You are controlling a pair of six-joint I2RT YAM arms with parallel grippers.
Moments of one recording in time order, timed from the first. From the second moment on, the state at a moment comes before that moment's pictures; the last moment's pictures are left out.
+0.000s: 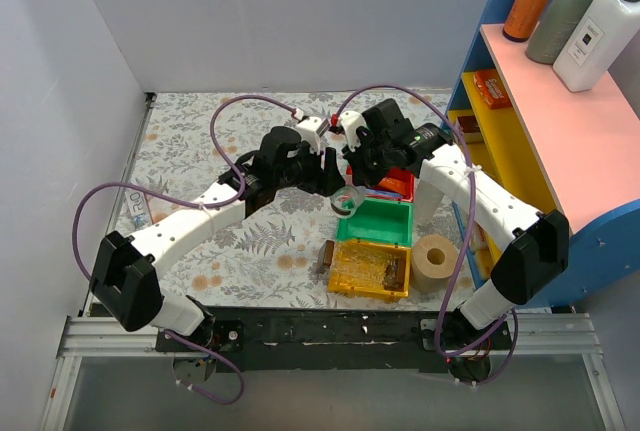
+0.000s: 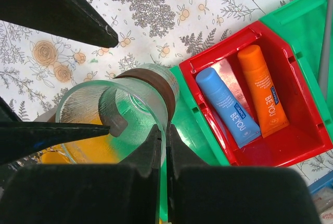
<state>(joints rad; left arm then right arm) -0.71 1.42 1.15 -0.21 0.20 -0.35 0.65 1.57 1.50 -0.85 -0.22 -0.18</state>
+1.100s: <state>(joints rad) -0.75 1.36 0.95 -0.03 0.06 -0.52 0.66 1.58 1.50 -0.82 -0.20 -0.14</state>
